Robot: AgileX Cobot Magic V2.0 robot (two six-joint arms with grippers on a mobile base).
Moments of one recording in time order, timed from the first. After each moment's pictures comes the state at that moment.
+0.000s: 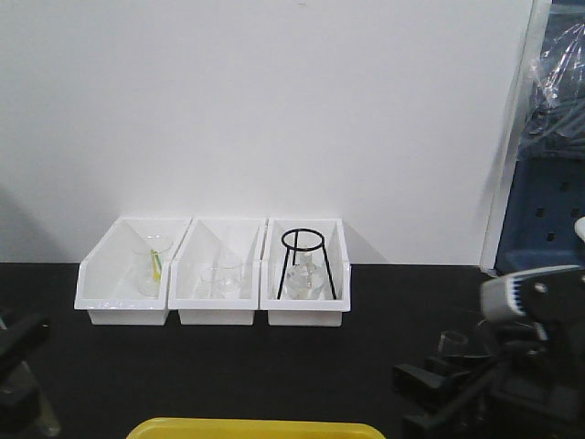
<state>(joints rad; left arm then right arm) -0.32 0.87 -0.68 0.19 0.16 -0.31 0.58 1.03 -0.79 -0.03 0.31 0.26</state>
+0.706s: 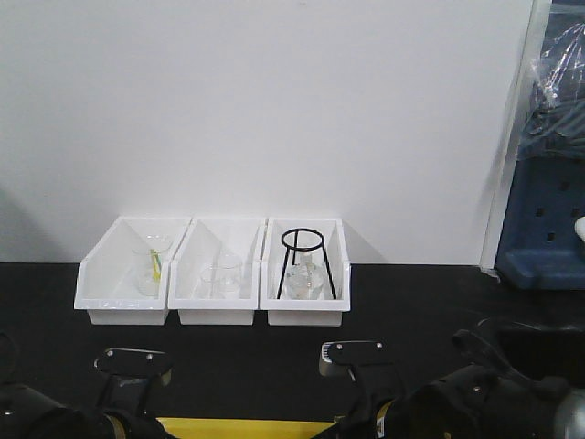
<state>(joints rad) -0.47 1.61 -0.87 -0.05 0.37 -0.31 0.58 1.72 -1.00 0.08 0.37 0.28</state>
